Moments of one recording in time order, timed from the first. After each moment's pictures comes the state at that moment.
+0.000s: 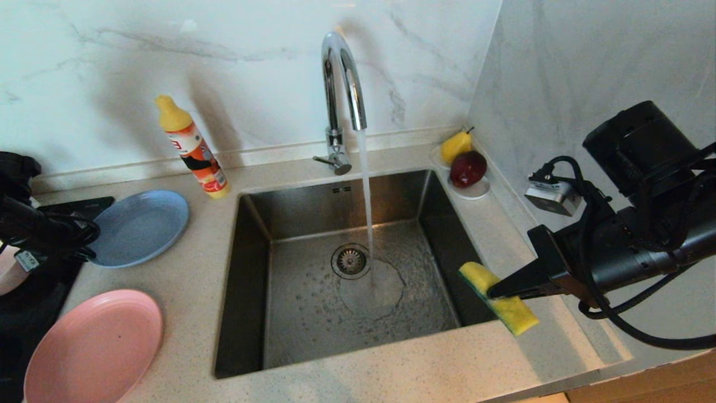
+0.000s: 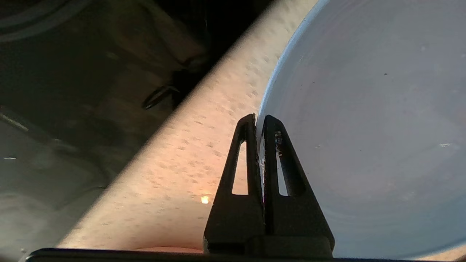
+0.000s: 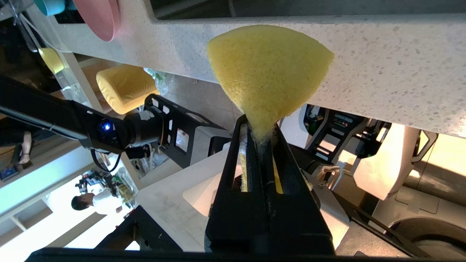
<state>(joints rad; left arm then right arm) 0.55 2.18 -1.87 0.66 -0.13 -0.47 0.42 1.60 -1.40 0.69 0.49 0.51</state>
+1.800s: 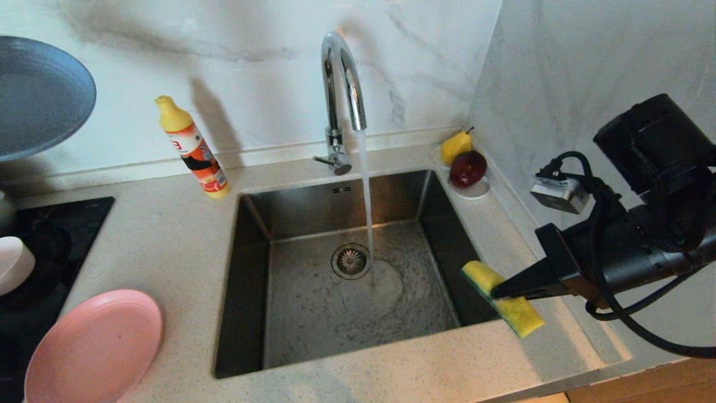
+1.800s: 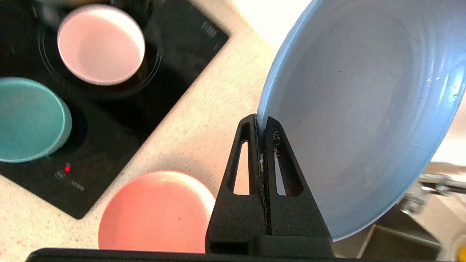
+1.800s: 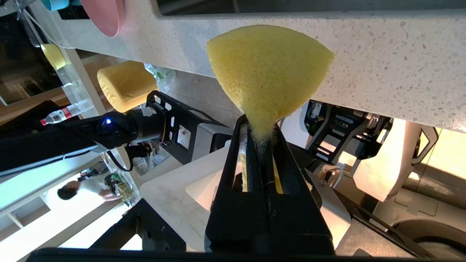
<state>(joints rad) 0.70 1.50 -1.90 0.76 -0.27 -0.46 0.43 1.57 -1.40 0.70 0.49 0.51</state>
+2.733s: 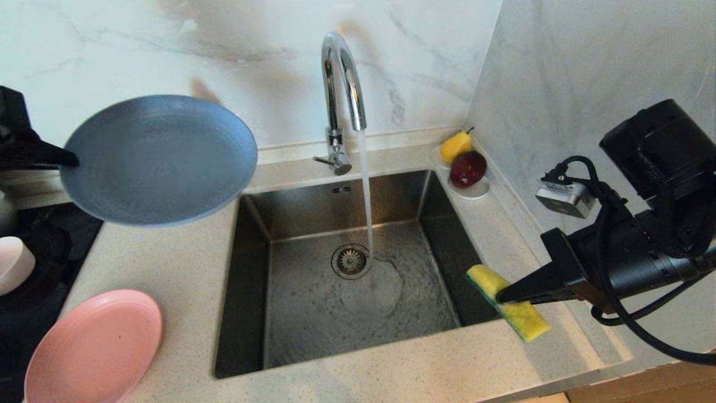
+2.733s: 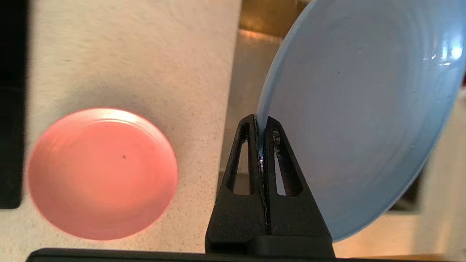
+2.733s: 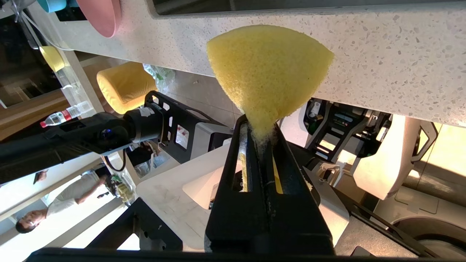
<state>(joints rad) 0.14 1.45 -1.70 0.81 -0.16 -0.31 0.42 1.56 -1.37 0.69 0.49 0.51</state>
